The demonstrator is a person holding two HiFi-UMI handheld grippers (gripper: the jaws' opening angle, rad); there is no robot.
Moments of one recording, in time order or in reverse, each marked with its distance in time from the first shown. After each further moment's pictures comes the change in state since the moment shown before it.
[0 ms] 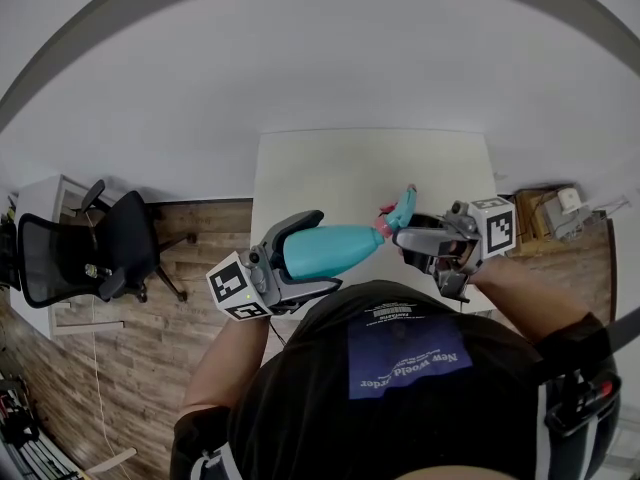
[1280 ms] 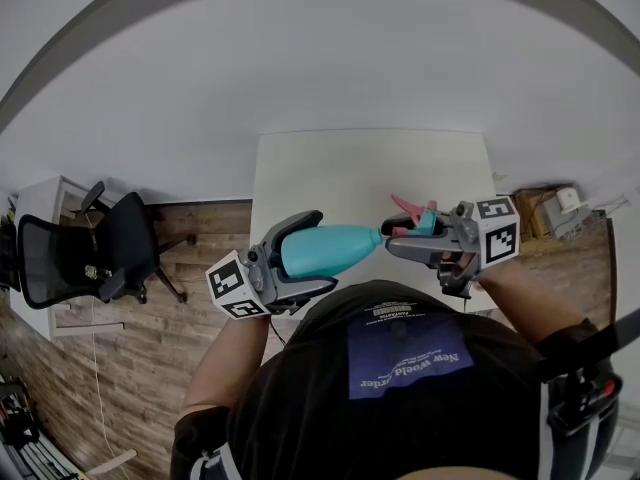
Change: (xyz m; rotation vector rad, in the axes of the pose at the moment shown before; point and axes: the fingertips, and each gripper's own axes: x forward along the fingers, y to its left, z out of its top) left arm -0.009 0.002 0.006 -0.055 -0.043 -0.018; right arm 0.004 -0.001 -0.015 -0.239 0.157 -0.098
